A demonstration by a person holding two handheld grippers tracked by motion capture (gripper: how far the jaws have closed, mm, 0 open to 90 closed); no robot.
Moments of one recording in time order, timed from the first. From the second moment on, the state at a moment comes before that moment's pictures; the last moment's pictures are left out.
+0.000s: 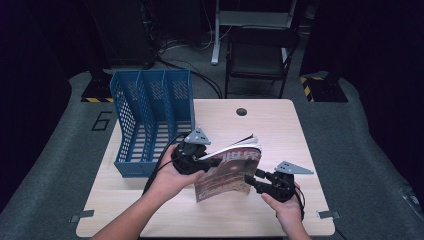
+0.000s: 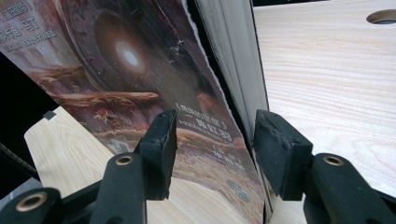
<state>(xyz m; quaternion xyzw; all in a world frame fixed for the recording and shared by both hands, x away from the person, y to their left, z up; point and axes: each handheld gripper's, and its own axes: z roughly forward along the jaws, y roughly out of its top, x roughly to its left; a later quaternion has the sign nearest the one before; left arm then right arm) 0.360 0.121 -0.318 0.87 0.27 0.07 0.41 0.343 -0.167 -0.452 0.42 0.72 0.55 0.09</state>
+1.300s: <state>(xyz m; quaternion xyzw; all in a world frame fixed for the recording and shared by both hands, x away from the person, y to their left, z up) 0.357 0.122 -0.318 0.89 0.25 0.09 0.38 0.344 -0.166 -0.453 0.43 0.72 0.54 0.09</state>
